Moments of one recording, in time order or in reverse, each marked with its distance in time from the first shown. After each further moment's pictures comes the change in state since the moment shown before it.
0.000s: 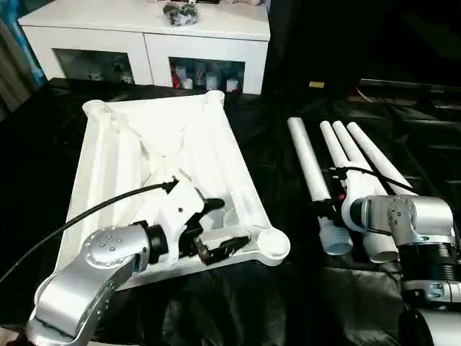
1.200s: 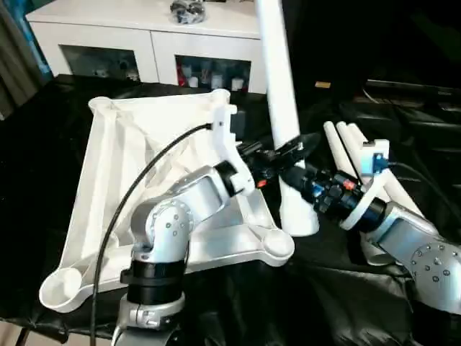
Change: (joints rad) left arm -0.415 -0.628 0.262 0.366 -0.367 0.234 0.341; right arm 0.321 0.106 -0.099 -0.638 0.466 -0.229 0.413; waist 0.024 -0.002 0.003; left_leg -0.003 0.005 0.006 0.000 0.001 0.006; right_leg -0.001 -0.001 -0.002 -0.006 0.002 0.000
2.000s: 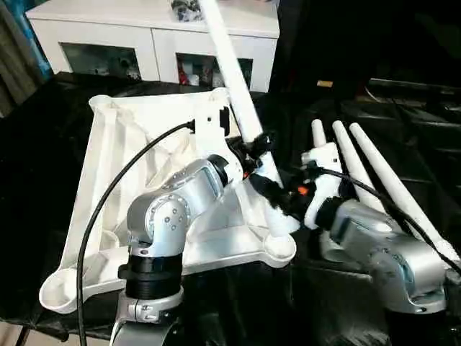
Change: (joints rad) left arm -0.019 0.003 0.037 0.007 0.073 -0.001 0.317; right arm -0.028 0.015 0.296 -0.027 -0.331 -0.151 -0.251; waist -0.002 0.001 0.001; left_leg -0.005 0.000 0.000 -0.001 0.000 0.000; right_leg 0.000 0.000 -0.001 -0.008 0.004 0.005
